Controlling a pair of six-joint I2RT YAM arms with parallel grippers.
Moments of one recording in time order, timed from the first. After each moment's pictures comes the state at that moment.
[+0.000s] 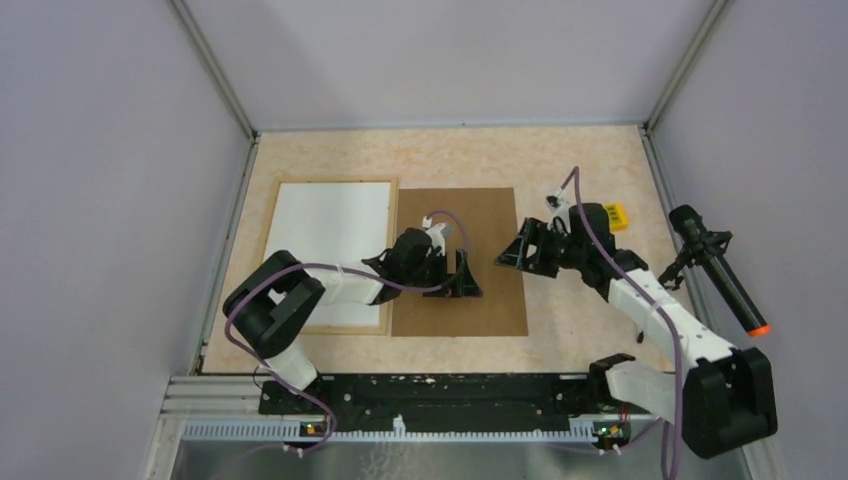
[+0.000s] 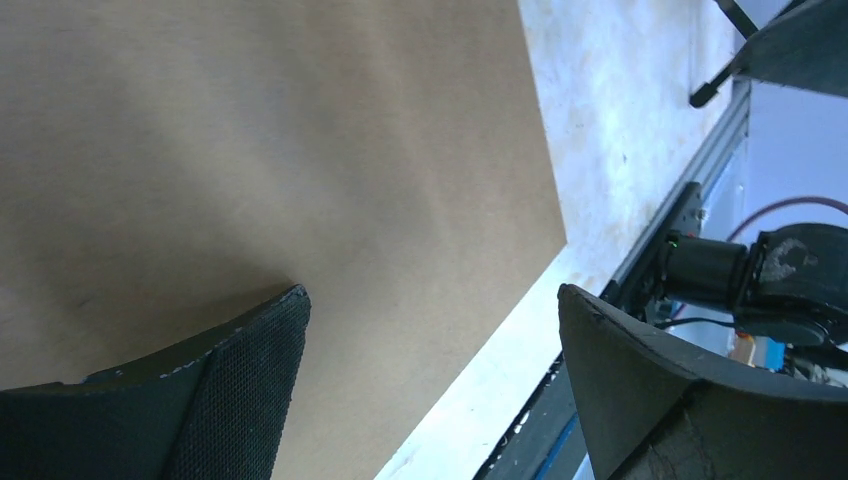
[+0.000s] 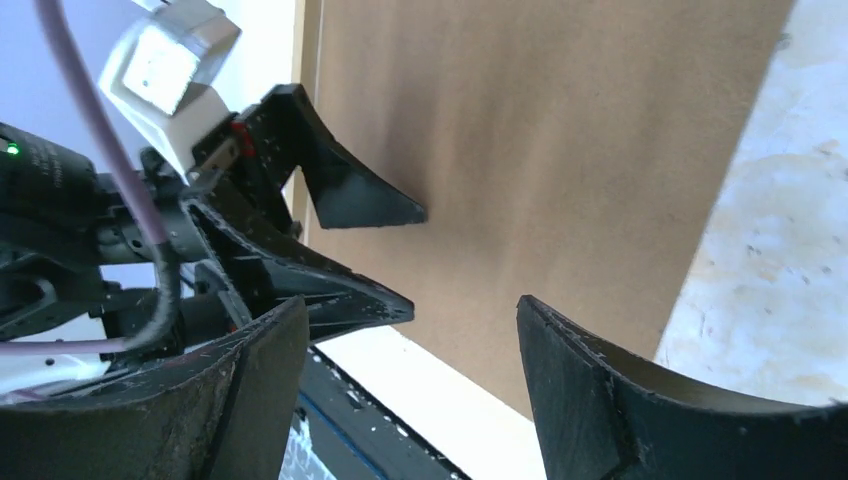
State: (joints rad) left arm -0.76 1.65 0.72 0.26 0.38 -0.74; right arm 0.30 1.14 0.67 -0.25 -0.52 0.57
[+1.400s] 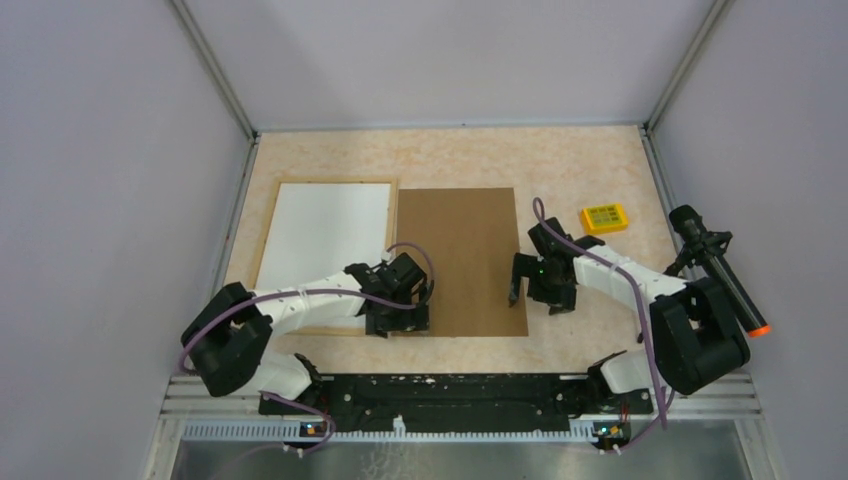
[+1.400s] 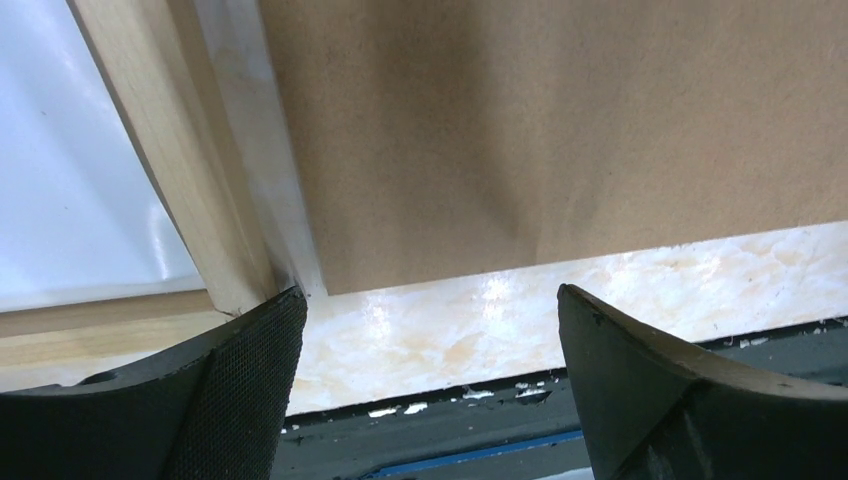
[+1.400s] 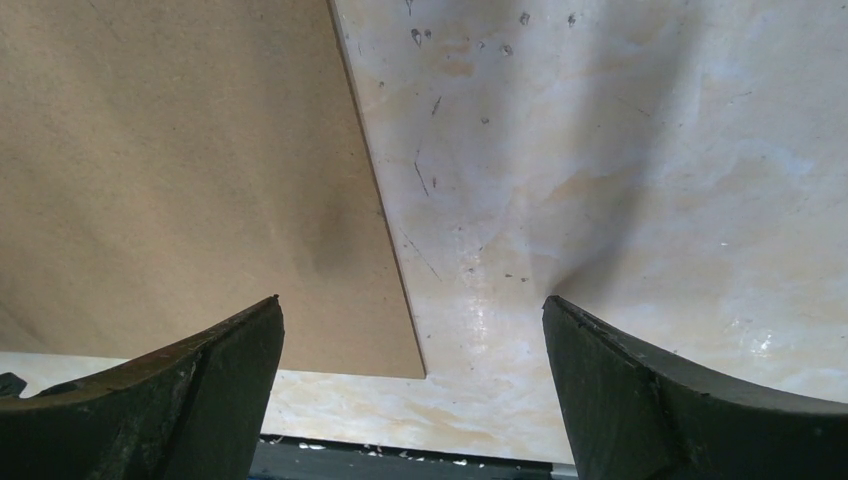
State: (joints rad) left arm -0.86 1.40 0.73 -0.61 0.01 -0.88; right arm 0.44 1.38 0.74 -0.68 -0.04 0.61
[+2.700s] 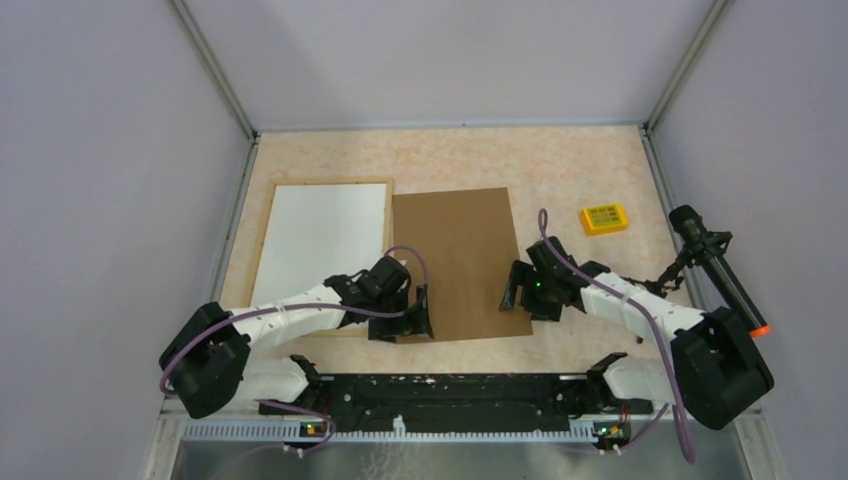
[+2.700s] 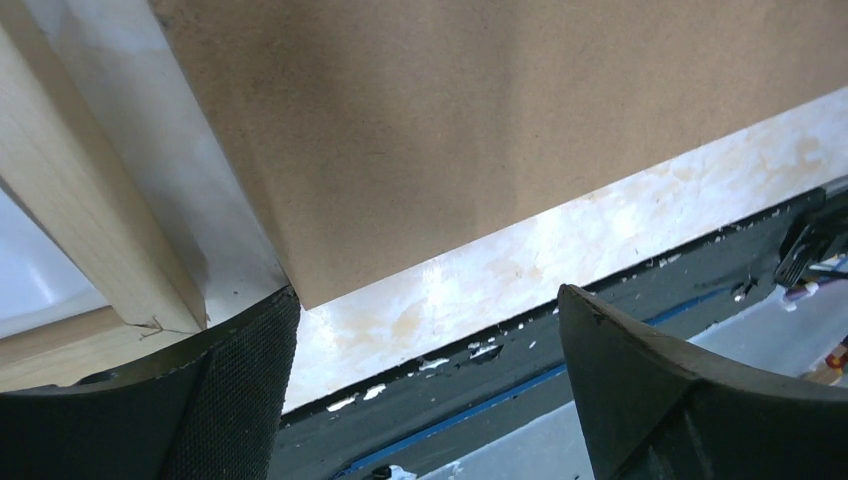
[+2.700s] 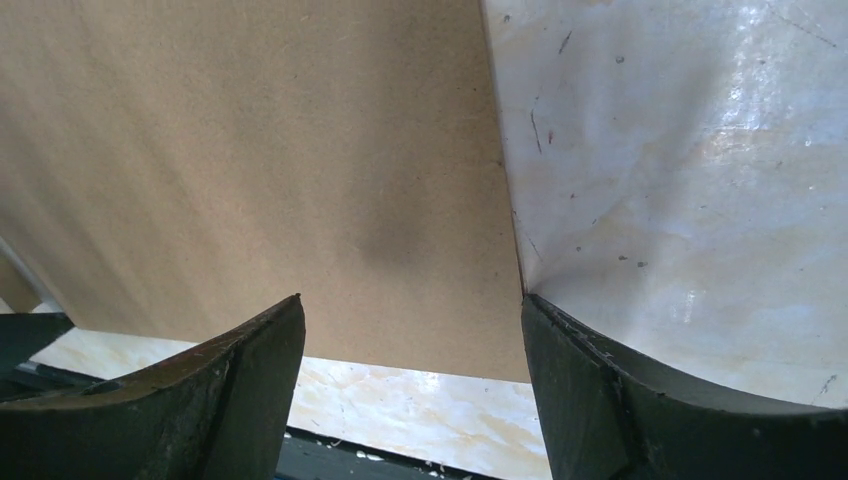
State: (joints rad) left arm -0.83 1.28 0.62 -0.44 0.18 -0.86; right arm 0.55 1.24 0.58 -0.49 -0.09 0.77
